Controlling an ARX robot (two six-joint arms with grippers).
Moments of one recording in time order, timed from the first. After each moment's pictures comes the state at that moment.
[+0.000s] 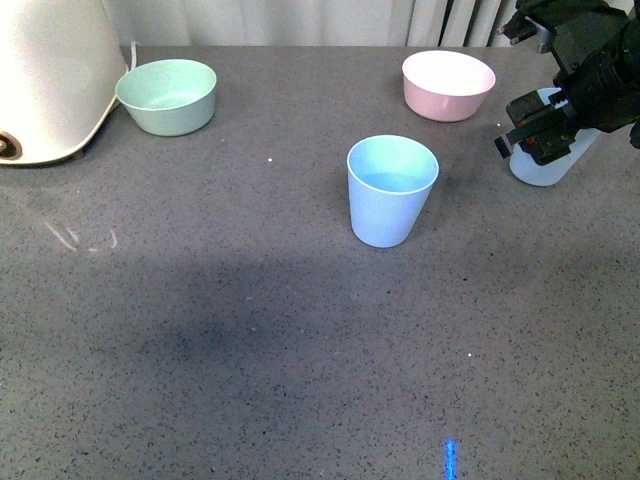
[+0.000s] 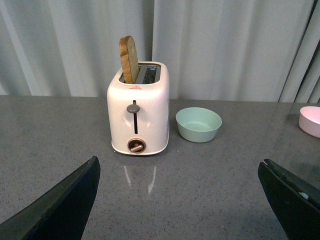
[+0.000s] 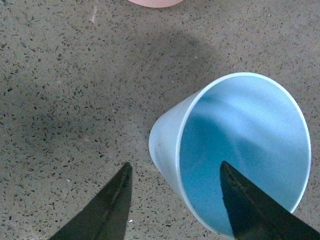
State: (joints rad) left arm 0.00 0.01 0.02 0.00 0.00 -0.01; right arm 0.17 2.04 1.27 -0.05 0.18 -0.35
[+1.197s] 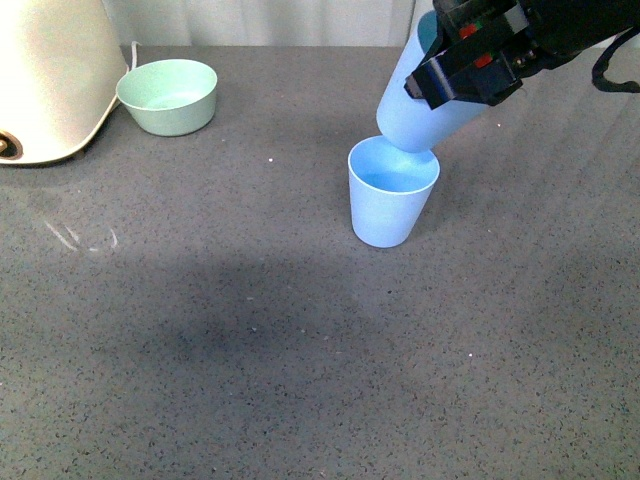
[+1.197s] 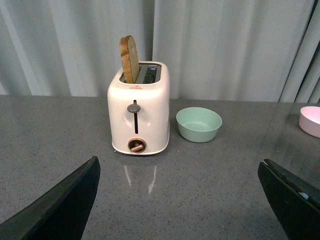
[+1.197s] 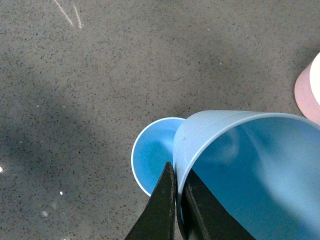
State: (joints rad) left arm 0.00 0.01 0.02 0.00 0.00 -0.01; right arm 0.41 1.70 1.12 -0.15 -0.20 -0.37
